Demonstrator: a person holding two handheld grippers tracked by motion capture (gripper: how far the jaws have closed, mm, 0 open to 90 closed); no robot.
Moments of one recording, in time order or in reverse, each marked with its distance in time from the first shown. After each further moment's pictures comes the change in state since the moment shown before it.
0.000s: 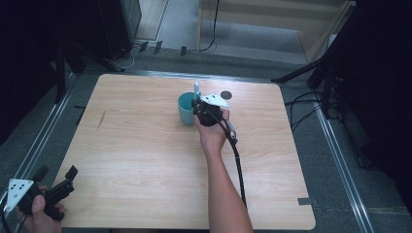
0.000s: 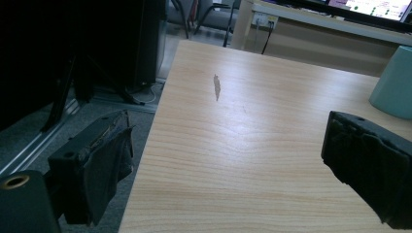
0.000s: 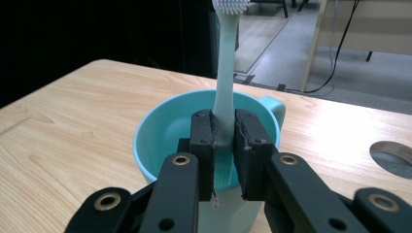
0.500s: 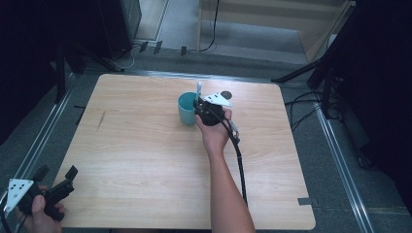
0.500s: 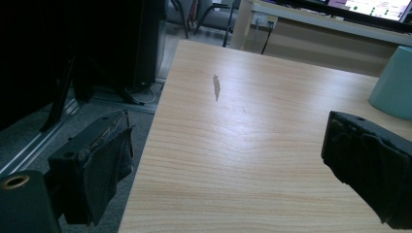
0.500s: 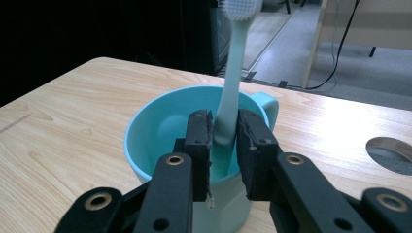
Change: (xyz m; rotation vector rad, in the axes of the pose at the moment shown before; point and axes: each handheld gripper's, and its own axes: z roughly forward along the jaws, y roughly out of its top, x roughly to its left) left arm 0.000 0.000 0.000 0.000 -0.001 -0.003; right arm -0.008 0.000 -0.002 0.010 0.013 0.011
